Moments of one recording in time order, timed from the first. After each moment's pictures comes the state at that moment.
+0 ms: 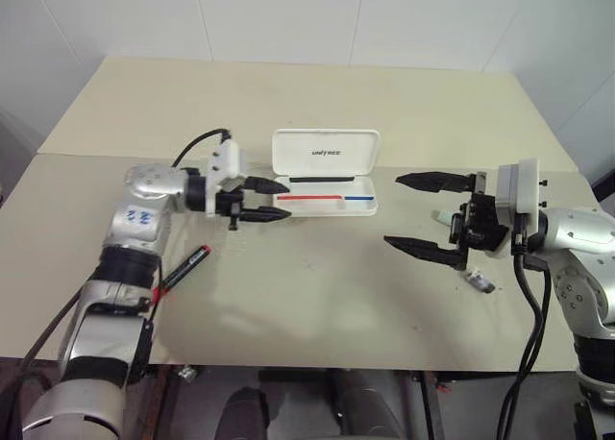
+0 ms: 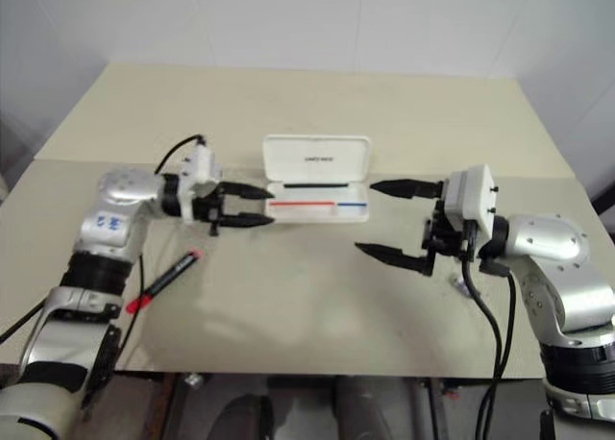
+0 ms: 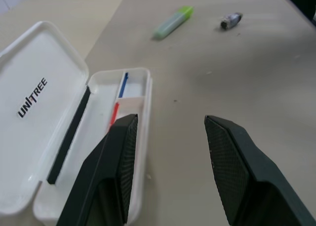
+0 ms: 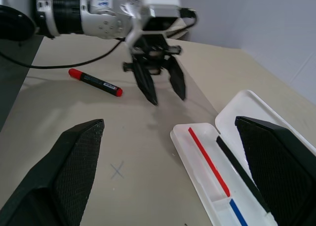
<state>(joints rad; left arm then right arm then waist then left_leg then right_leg) -0.92 0.53 -0.14 0.53 -0.18 0.04 -1.25 -0.40 -0.75 -0.13 -0.29 0.62 0.26 1.13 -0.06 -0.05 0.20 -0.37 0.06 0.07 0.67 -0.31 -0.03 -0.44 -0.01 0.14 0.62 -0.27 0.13</state>
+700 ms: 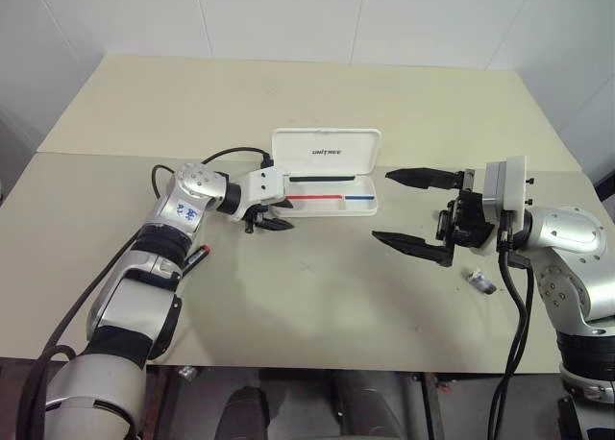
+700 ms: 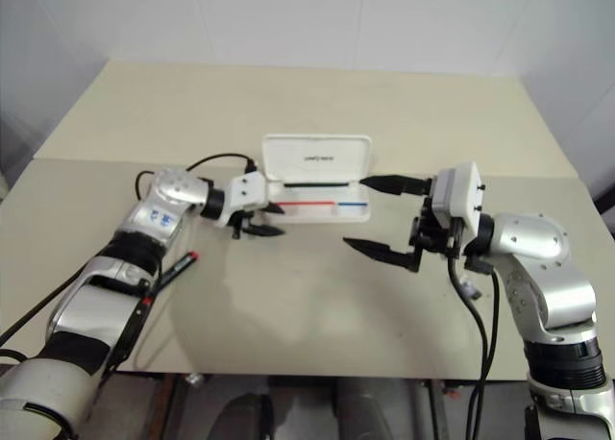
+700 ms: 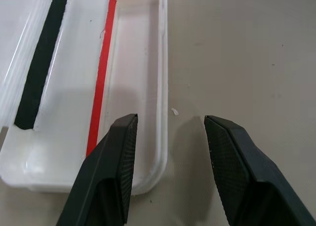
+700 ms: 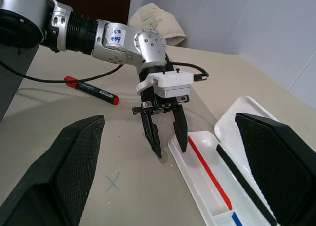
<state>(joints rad) -1.07 0.45 -0.29 0.91 0.13 -0.13 -1.14 -0.41 -0.70 -0.11 -0.30 0.60 0.26 1.08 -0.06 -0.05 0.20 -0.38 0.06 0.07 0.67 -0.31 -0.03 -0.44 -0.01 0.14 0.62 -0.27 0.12</state>
